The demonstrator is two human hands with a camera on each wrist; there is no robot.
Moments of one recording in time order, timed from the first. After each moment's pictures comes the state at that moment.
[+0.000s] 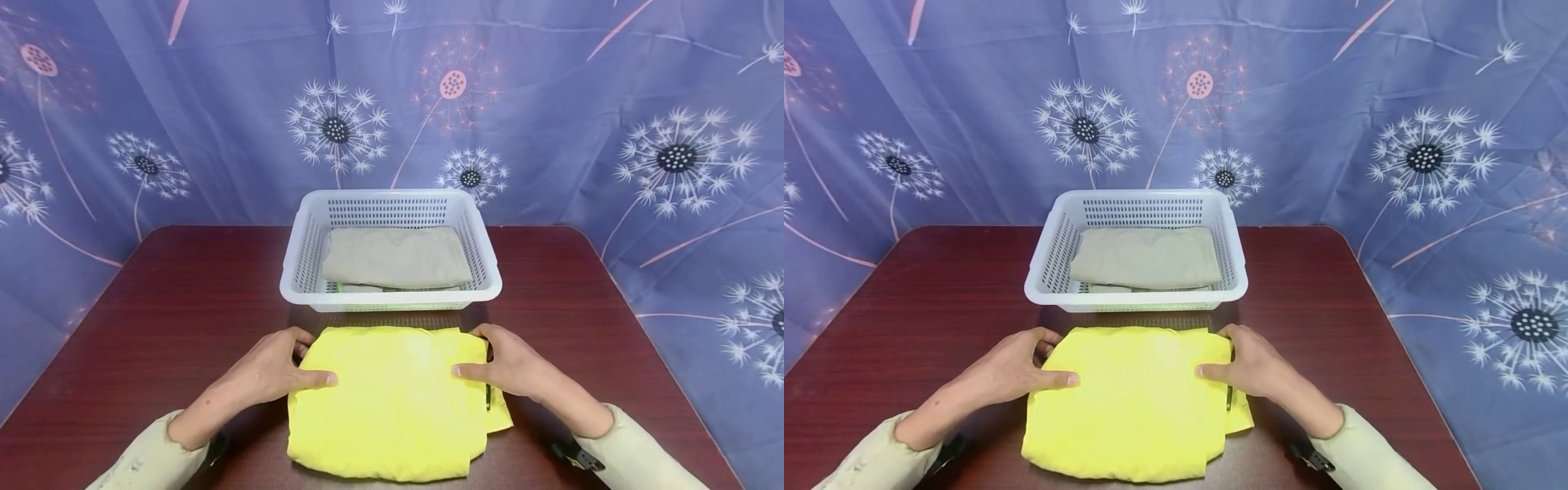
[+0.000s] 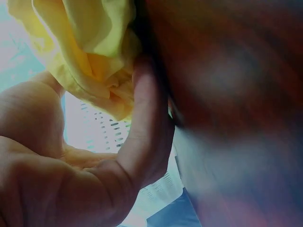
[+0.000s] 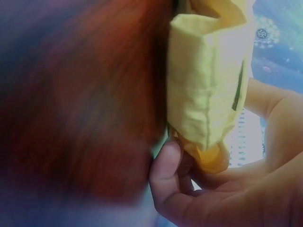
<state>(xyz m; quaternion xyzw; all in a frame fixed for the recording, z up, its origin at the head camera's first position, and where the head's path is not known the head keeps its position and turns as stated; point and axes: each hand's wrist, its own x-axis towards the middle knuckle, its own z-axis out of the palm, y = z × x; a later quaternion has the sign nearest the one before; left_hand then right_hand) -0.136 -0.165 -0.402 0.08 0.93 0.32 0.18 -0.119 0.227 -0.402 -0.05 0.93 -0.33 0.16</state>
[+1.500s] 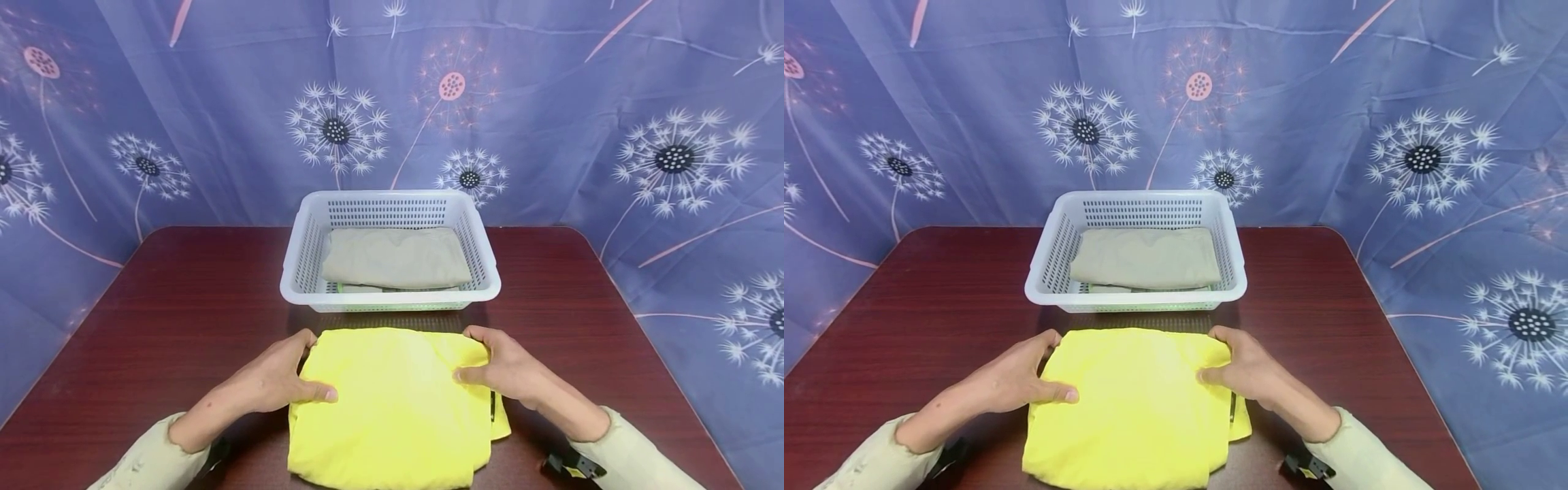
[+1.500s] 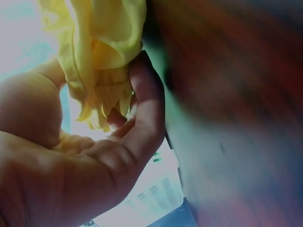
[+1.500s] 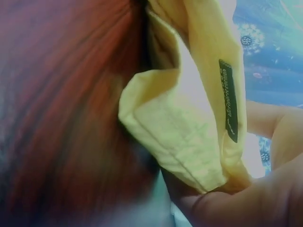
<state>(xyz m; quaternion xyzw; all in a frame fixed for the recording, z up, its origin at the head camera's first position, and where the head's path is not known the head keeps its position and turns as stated) -0.129 -0.166 -0.404 0.16 0.90 0.36 0.18 -0.114 0.221 -0.407 -0.06 0.80 -0.56 0.21</state>
